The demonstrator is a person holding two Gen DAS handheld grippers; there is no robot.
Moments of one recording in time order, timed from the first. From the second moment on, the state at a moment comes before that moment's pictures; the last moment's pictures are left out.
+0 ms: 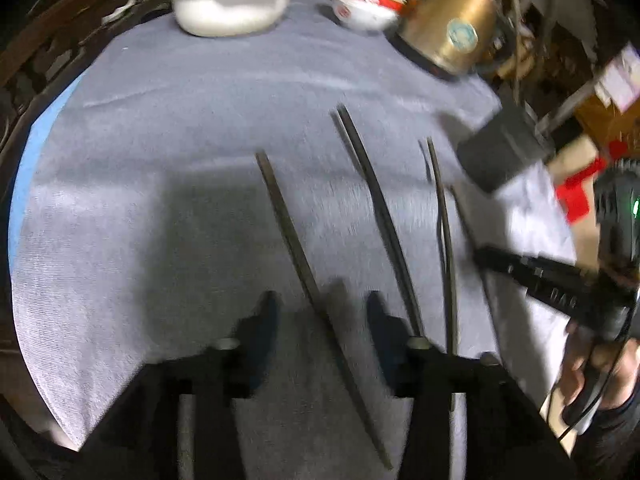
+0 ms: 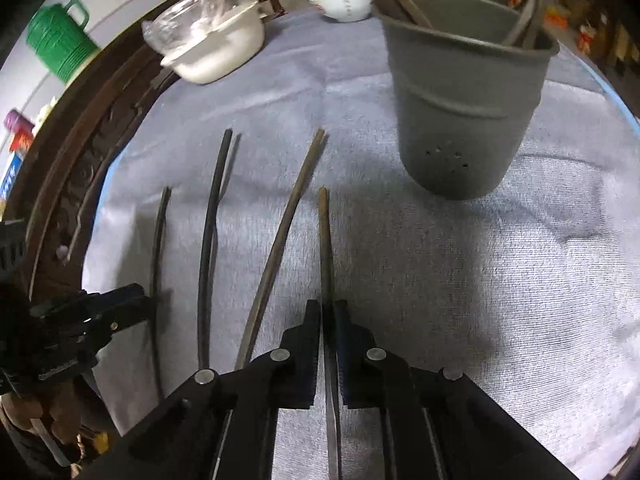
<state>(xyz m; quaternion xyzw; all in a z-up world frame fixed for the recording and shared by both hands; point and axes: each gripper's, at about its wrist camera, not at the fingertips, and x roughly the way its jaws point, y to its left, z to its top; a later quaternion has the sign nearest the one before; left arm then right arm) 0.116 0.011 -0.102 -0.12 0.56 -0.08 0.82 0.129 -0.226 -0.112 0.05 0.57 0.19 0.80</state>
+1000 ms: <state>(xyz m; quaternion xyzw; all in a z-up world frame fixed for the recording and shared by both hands) 0.149 0.000 -0.084 -0.09 0.55 -0.08 0.83 0.126 -0.203 -0.088 0.01 0.55 0.19 0.81</state>
